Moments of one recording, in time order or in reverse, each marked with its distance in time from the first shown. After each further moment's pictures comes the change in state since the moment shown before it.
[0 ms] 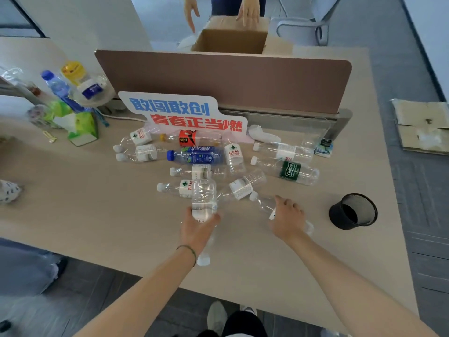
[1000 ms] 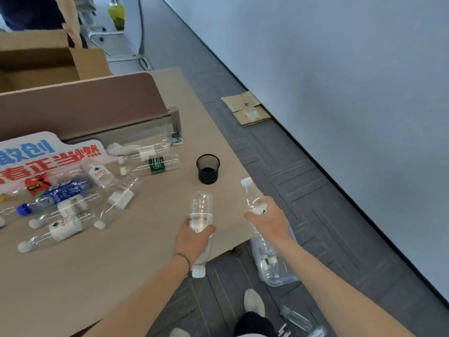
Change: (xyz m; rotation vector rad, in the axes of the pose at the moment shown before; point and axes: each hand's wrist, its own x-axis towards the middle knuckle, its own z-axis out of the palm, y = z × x) left_hand -0.187 -0.038 0.125 0.345 -0.647 0.278; right_hand -0.296 0.164 -0.026 0.914 0.483 0.562
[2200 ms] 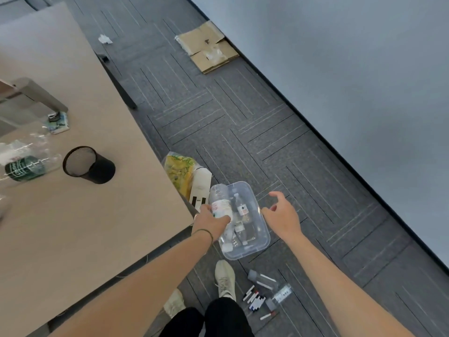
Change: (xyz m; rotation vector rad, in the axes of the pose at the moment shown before) left_hand 0.060 0.049 0.384 0.523 -0.205 -0.206; right_hand 0.172 0.288 -0.185 -0.059 -0.096 0.272
